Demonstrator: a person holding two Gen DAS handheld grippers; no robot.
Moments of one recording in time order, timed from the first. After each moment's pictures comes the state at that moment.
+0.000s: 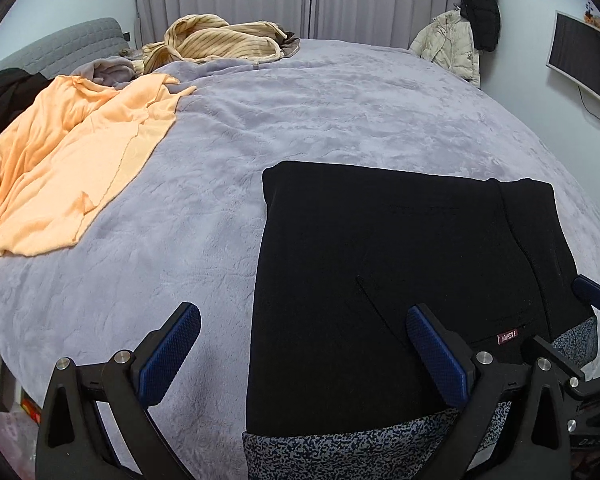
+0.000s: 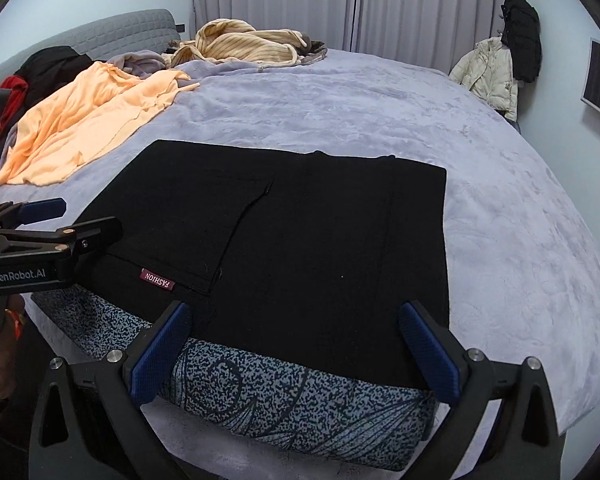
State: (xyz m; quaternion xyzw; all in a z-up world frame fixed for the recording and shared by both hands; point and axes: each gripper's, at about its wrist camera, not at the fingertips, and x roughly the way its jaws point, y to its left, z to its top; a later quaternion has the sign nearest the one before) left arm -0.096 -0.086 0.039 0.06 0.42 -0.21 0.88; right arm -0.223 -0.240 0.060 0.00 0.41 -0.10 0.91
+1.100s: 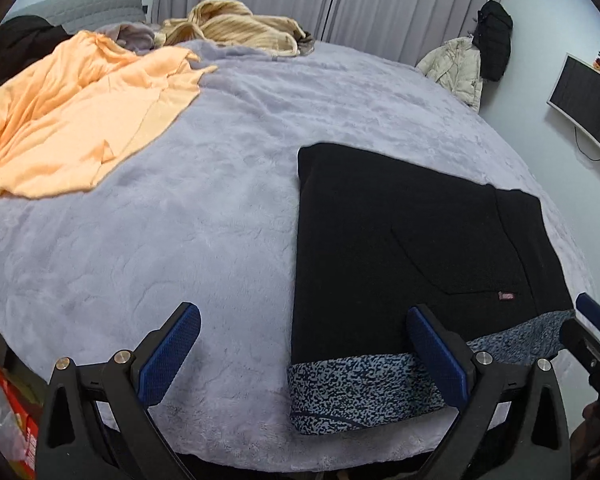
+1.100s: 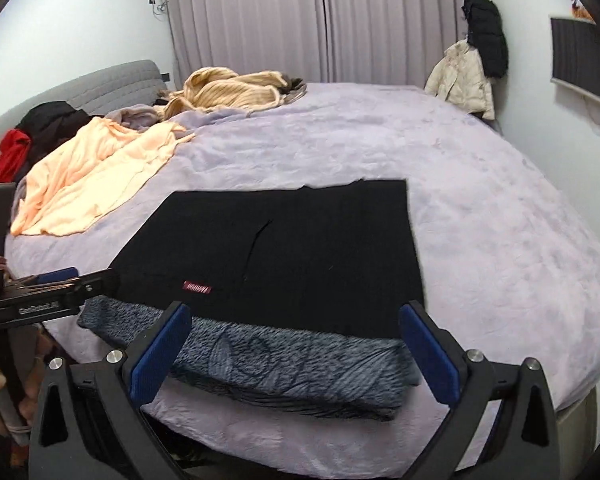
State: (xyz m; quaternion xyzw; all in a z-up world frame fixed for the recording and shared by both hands) left arm -0.112 -0.038 0.028 -0.01 0.44 -0.22 0.87; right arm -0.261 -0.234 0.076 0.08 0.35 -0.11 0.93
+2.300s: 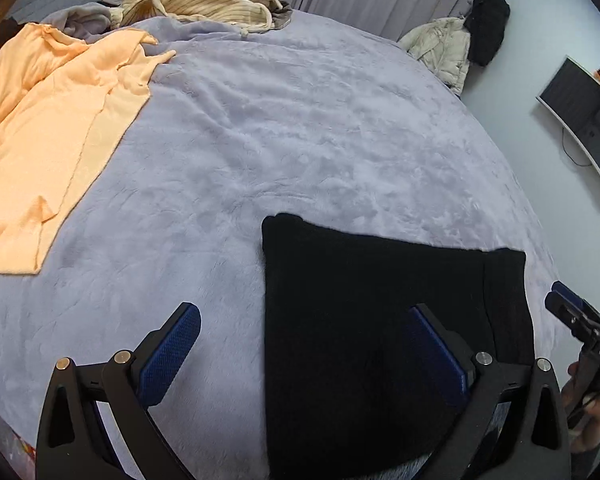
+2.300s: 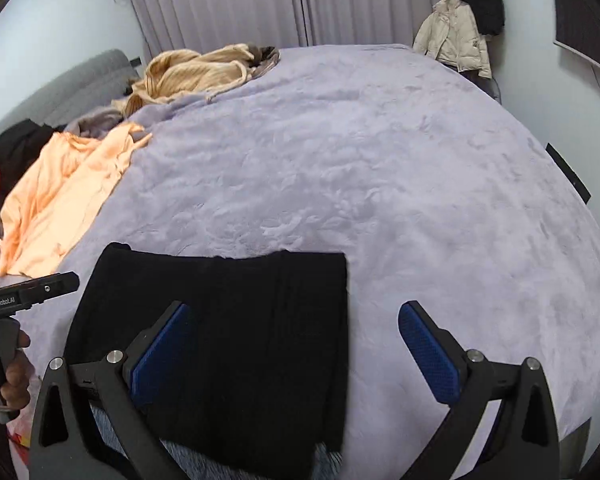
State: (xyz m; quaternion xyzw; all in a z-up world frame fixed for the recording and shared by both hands) left arm -0.033 -0.058 0.069 -0.01 0.50 -0.28 0.82; right arm -0.205 -0.336 0.115 0.13 0.40 -0.13 0.90
